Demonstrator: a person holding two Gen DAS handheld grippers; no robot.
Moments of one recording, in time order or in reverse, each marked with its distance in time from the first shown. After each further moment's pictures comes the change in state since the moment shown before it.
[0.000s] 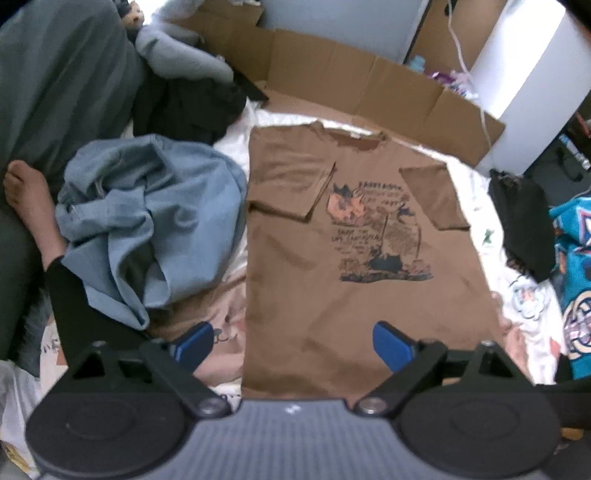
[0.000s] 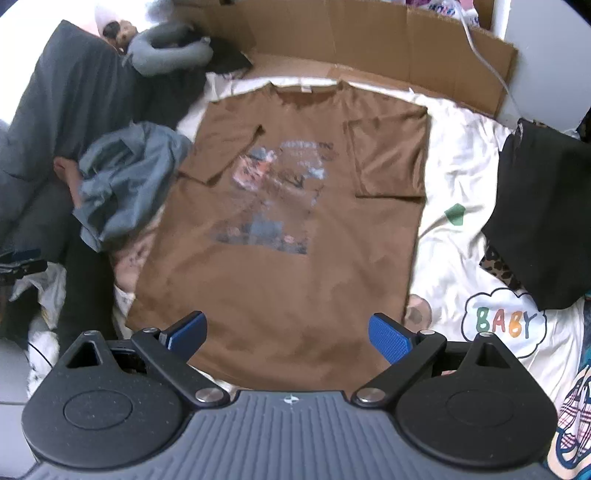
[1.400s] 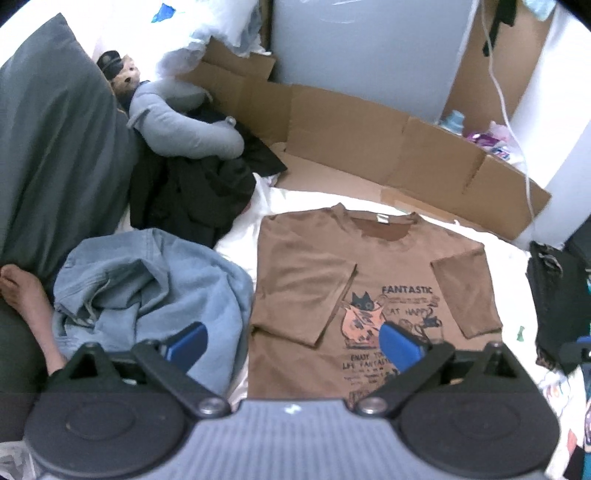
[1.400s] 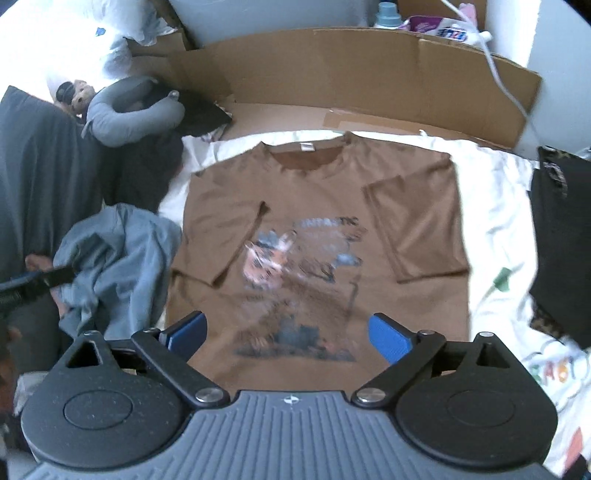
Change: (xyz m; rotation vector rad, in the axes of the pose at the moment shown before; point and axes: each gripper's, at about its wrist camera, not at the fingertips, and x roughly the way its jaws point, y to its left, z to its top) left arm 0.035 -0.048 0.160 -0.029 -0.108 0.120; right arm 0.055 0.061 0.121 0.169 -0.133 -0.048
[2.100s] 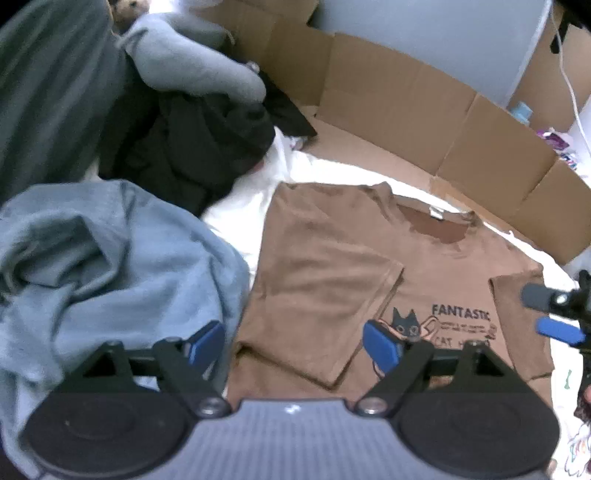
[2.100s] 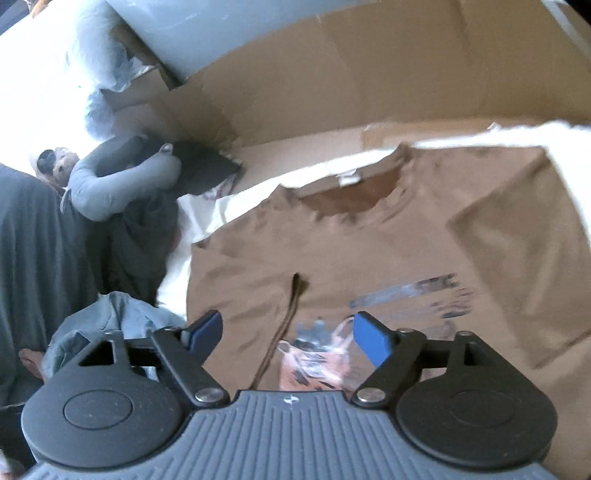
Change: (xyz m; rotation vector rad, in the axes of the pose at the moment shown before) left arm 0.159 0.014 -0.008 -0.137 0.017 0.030; right arm 0.192 0.014 0.051 0.165 -0.213 0.143
